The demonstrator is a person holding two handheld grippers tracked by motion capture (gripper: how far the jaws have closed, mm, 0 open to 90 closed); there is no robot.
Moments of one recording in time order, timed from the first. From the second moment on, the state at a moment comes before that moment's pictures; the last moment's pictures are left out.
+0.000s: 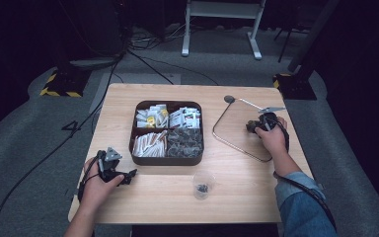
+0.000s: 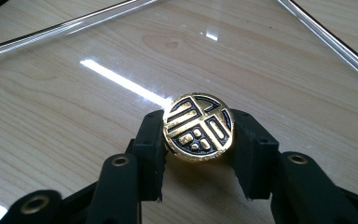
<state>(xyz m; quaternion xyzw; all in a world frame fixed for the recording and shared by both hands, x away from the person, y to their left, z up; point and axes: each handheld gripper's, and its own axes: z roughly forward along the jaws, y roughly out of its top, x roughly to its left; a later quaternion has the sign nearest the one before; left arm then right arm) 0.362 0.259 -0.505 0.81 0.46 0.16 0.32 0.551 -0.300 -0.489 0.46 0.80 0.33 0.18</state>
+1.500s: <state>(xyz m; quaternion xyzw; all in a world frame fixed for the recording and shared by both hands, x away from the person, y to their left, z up) 0.364 0.259 -0.505 0.82 0.45 0.16 0.32 0.529 -0.284 -0.398 0.41 0.79 0.40 0.20</state>
